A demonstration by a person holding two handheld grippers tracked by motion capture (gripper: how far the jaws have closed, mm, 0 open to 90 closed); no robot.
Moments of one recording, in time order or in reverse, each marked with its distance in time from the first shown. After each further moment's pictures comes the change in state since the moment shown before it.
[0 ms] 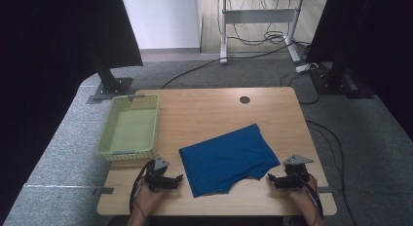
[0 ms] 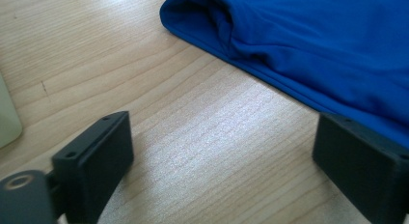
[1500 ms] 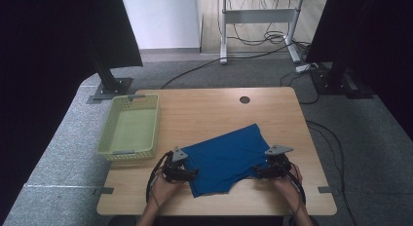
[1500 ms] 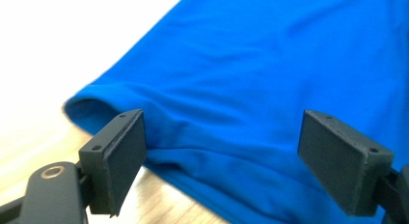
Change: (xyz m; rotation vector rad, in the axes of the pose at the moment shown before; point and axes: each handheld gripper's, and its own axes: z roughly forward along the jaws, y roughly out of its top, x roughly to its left) left arm -0.030 0.047 0.017 -0.049 -0.071 0.051; right arm 0.025 0.047 0.031 -0.026 0.082 -0.081
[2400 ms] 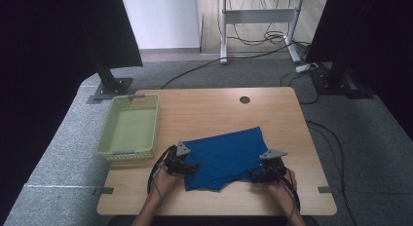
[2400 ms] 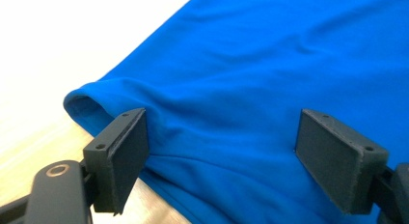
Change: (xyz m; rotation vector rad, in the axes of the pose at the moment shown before) left arm 0.012 0.006 0.028 0.044 0.006 0.063; right arm 0.019 -0.002 0.006 0.058 -0.041 0.039
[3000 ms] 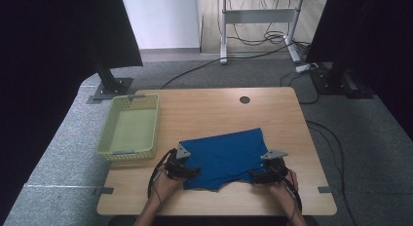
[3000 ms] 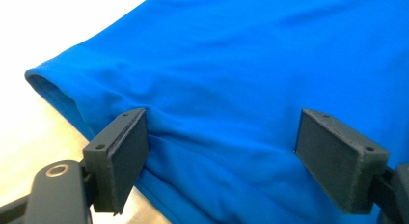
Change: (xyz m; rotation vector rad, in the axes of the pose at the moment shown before) left arm -0.012 -0.006 -0.005 0.000 -0.031 -0.013; right arm 0.001 -0.004 -0.003 0.012 -0.010 0.019
